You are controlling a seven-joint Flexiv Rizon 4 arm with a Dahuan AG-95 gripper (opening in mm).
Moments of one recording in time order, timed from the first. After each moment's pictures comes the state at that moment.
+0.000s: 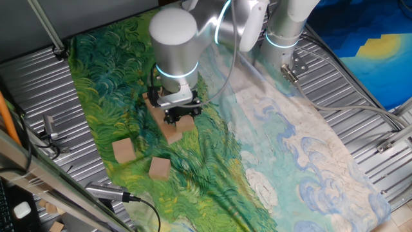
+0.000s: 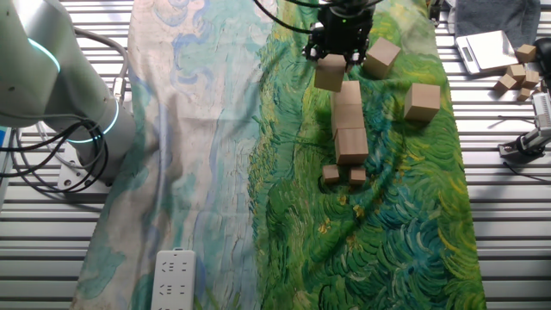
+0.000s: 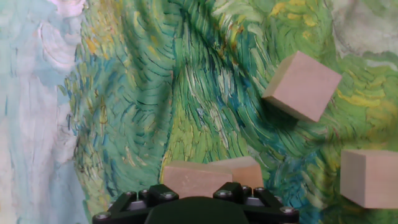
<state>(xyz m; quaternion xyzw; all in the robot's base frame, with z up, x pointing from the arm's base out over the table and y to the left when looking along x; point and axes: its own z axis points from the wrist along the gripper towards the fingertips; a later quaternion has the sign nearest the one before) 0.476 0.133 0.118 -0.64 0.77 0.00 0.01</state>
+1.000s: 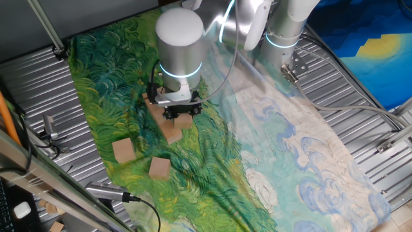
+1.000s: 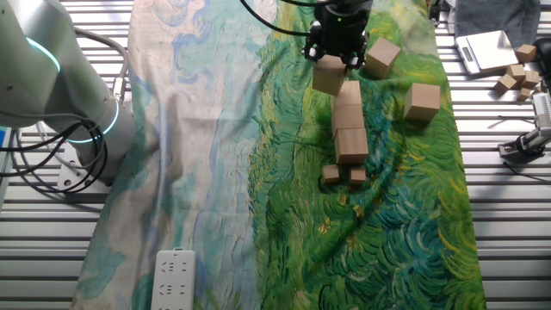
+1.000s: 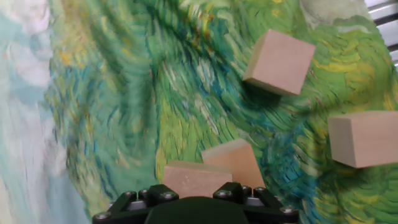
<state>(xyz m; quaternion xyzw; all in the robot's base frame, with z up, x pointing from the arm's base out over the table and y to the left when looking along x) 0.478 0.113 0.126 -0.62 0.78 -0.02 0.00</state>
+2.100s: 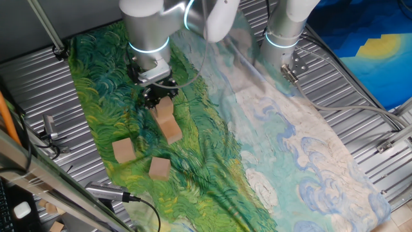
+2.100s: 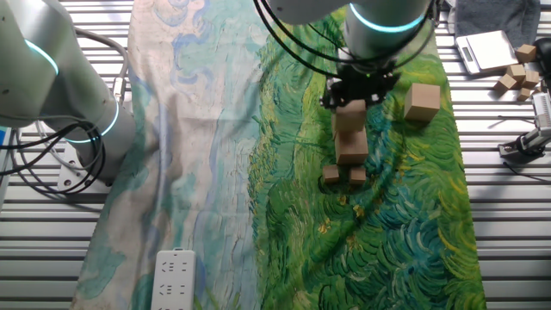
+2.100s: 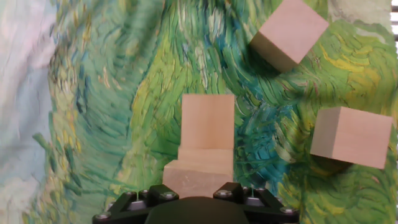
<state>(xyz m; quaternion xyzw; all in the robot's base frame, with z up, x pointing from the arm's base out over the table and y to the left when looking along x) 0.515 0.038 0.103 -0.75 0.67 0.01 0.02</state>
